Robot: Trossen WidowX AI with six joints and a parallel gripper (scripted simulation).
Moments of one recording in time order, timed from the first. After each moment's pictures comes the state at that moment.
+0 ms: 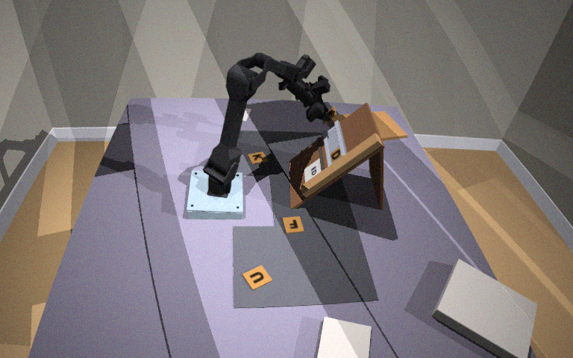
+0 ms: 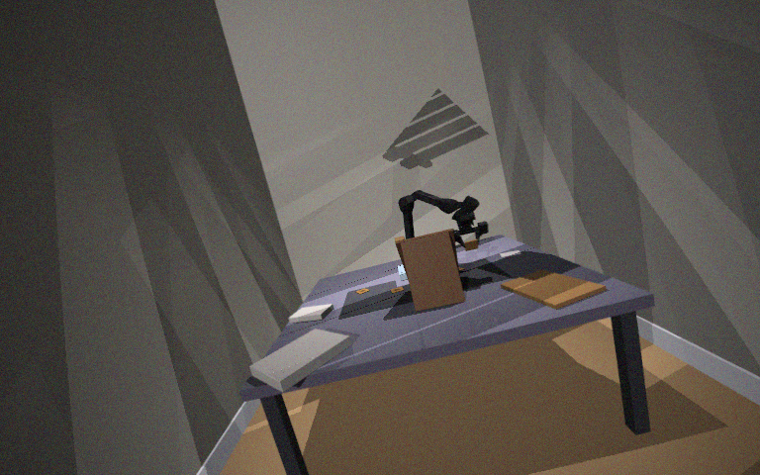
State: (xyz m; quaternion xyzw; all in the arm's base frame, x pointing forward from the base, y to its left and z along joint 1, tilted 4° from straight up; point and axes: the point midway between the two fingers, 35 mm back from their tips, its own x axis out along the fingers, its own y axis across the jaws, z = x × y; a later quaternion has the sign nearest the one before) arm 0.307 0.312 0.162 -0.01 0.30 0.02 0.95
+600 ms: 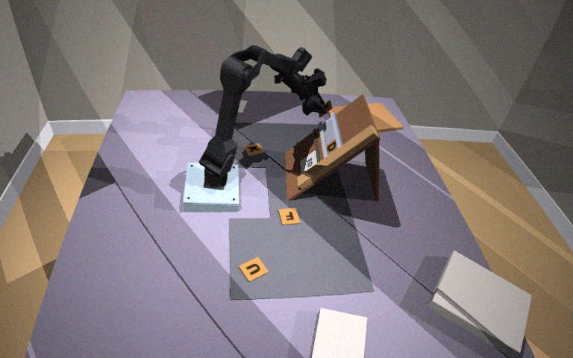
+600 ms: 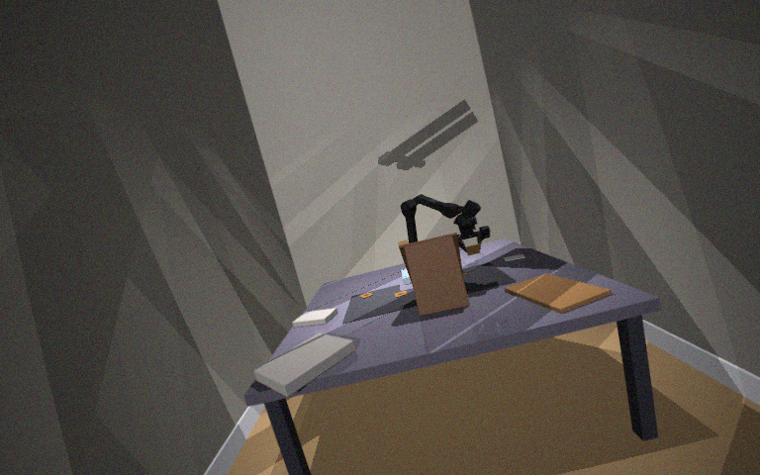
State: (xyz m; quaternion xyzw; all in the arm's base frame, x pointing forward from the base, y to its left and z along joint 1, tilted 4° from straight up) arm 0.308 0.303 0.162 -0.01 0.30 0.02 0.95
